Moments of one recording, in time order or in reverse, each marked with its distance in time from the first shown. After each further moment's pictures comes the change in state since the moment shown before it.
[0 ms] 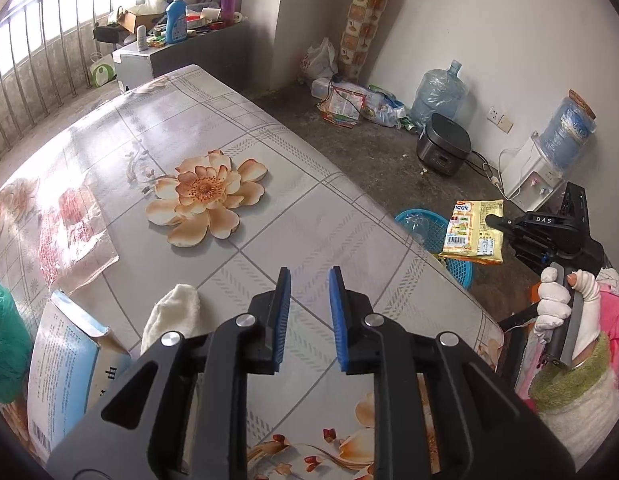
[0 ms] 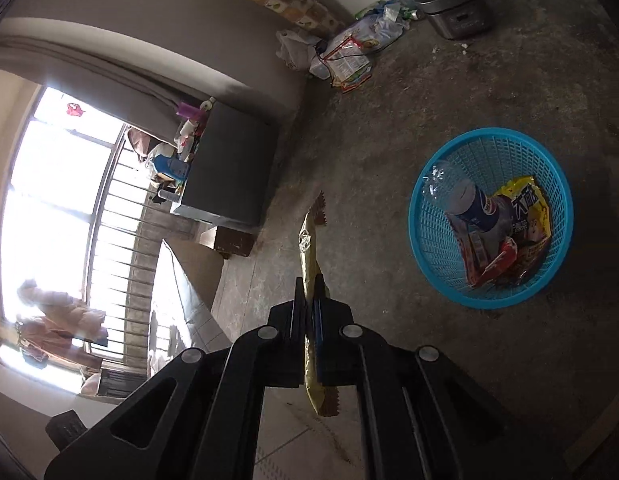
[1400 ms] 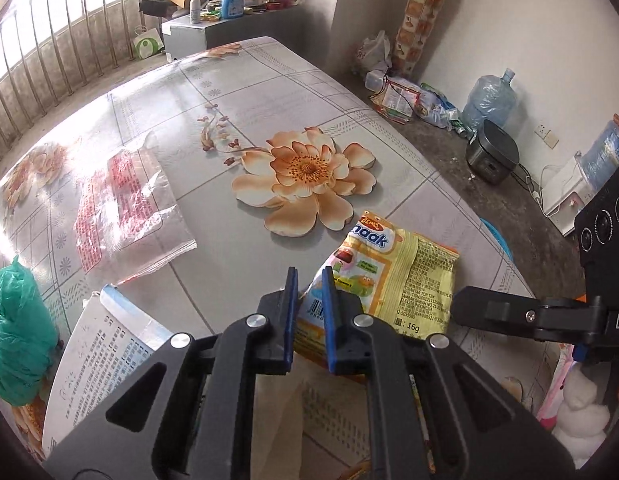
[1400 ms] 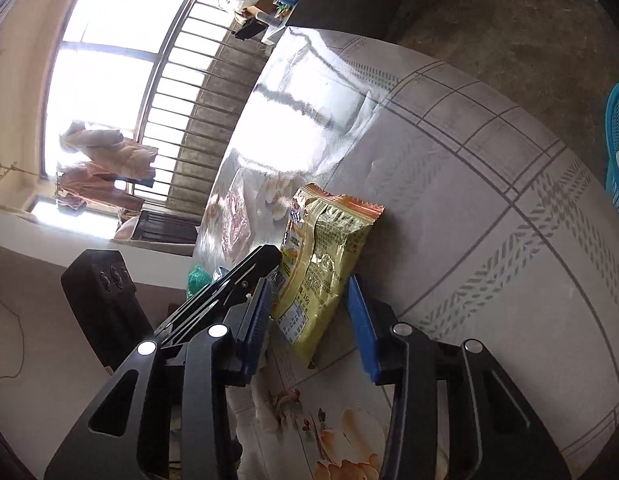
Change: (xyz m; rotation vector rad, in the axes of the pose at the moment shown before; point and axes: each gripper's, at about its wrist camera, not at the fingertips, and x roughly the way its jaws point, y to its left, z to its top) left arm 0.022 0.064 0.000 -0.104 0.049 0.121; right arm 0.073 0.172 -0.144 -0.326 0.533 0.246
